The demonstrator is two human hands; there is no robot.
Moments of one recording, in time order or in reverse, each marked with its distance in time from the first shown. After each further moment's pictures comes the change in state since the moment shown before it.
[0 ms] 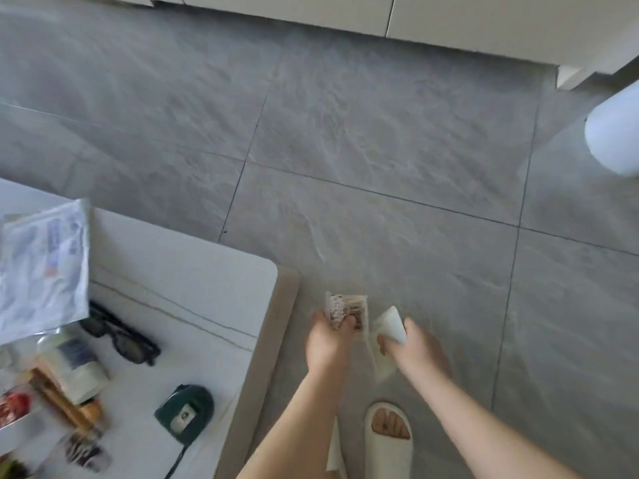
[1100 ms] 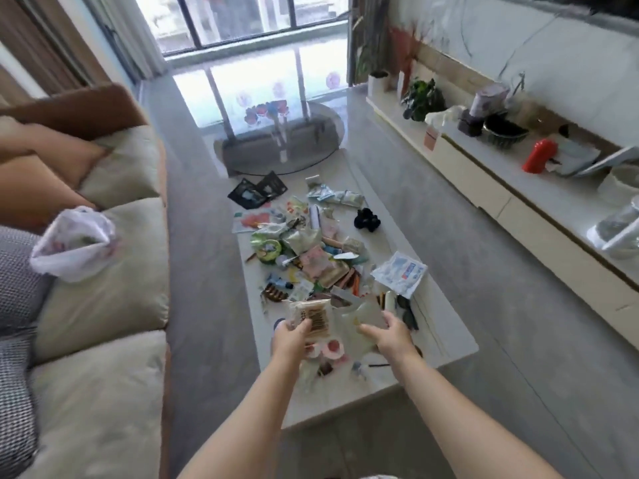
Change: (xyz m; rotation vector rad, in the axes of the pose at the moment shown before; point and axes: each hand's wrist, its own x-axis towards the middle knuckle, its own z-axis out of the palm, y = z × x) left_hand -0.485 -0.205 -0.401 -1.173 0.598 -0.079; right_hand -0.586 -0.162 0.015 0.115 -0.571 -0.729
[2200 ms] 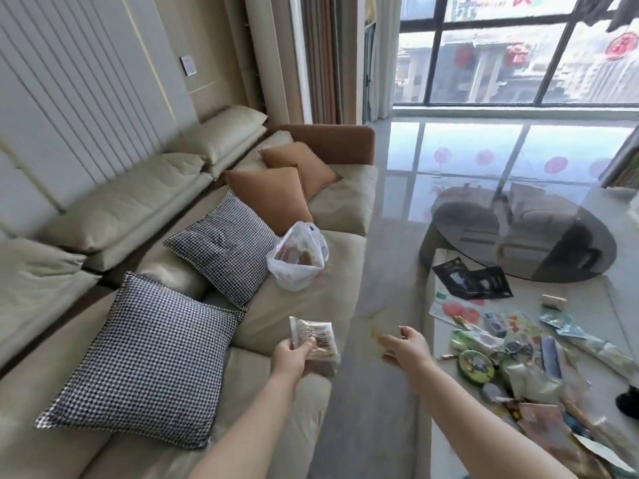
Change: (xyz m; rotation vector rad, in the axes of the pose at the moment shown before) left_hand 0.146 0.108 -0.461 -0.387 0.456 0.076; right_hand 0.084 -0.160 0.511 -0.213 -0.403 -0.085
